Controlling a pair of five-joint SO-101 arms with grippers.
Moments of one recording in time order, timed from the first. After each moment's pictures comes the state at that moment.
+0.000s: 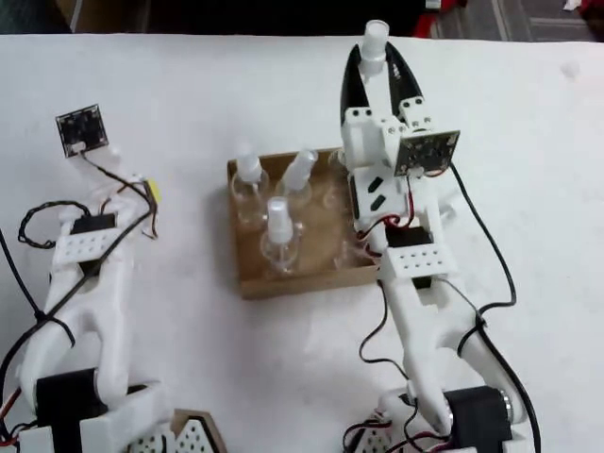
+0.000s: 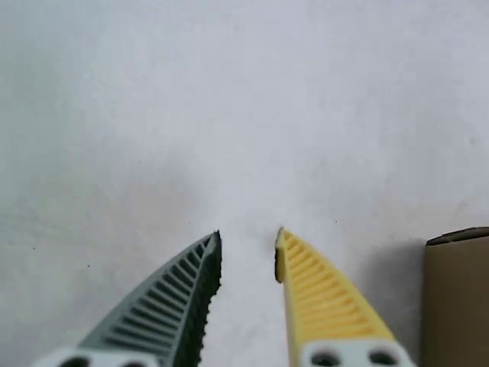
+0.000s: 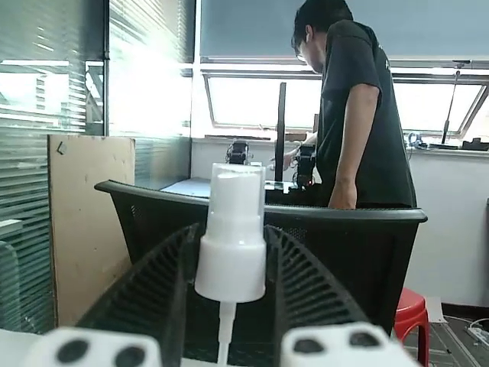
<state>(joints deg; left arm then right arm) -17.0 -13.8 46.9 24.6 12.6 -12.7 -18.4 48.4 -40.8 2.5</state>
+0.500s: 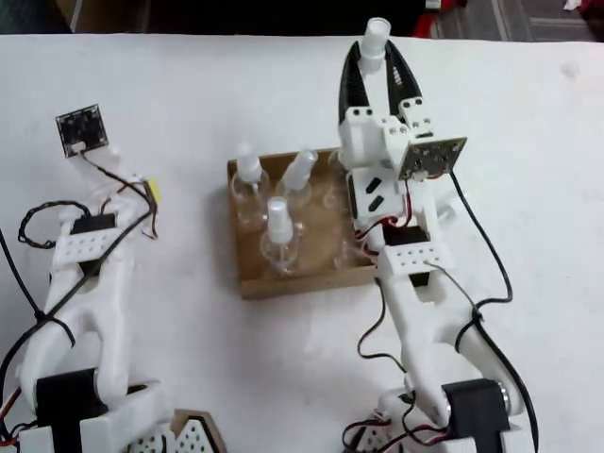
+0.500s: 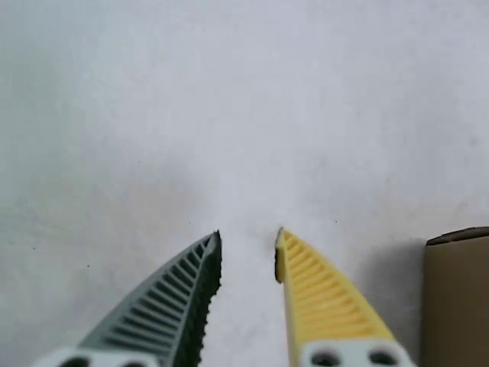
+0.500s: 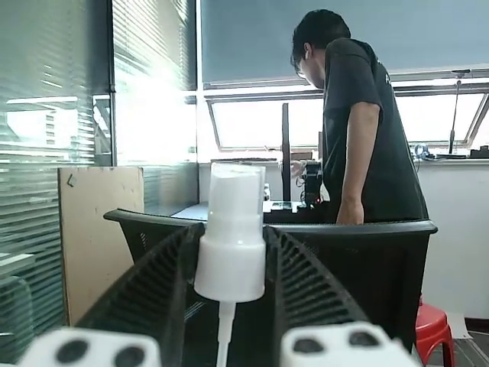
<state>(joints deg) -17.0 -13.8 46.9 24.6 12.6 -12.7 -16.5 48.4 -46.2 -1.2</state>
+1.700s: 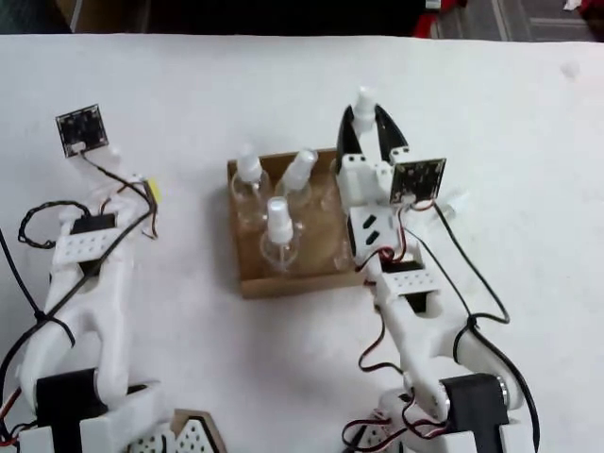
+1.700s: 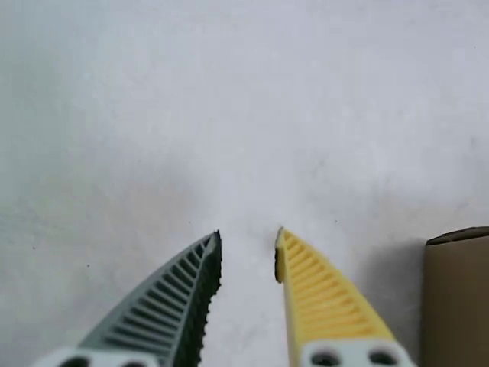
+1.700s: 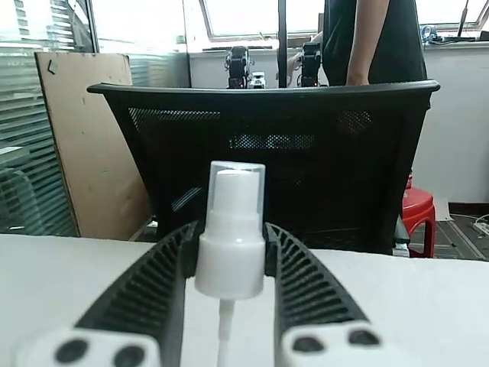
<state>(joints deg) -17.0 -13.8 46.9 24.6 12.6 -12.6 -14.7 62.9 -46.5 -1.7</state>
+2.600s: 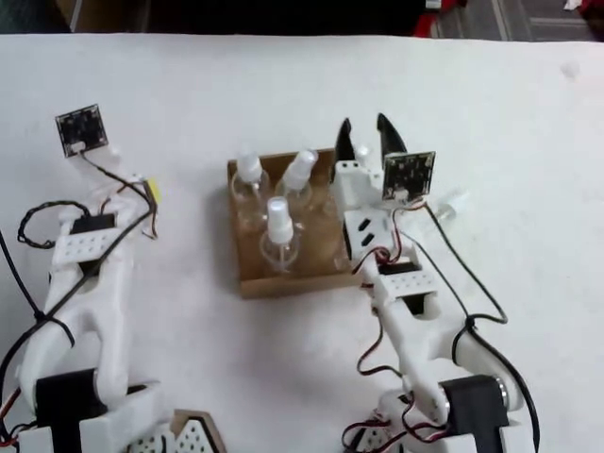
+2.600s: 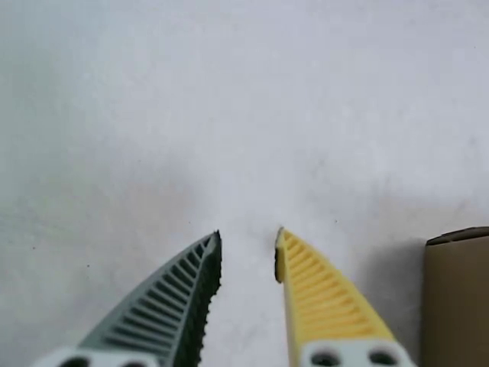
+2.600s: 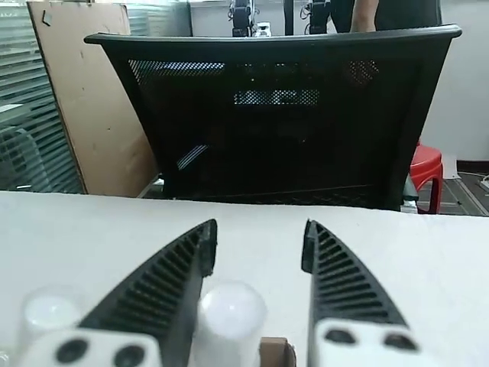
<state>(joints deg) -17.0 -13.8 46.9 24.6 12.6 -13.8 -15.2 63.3 -40.1 -1.7</state>
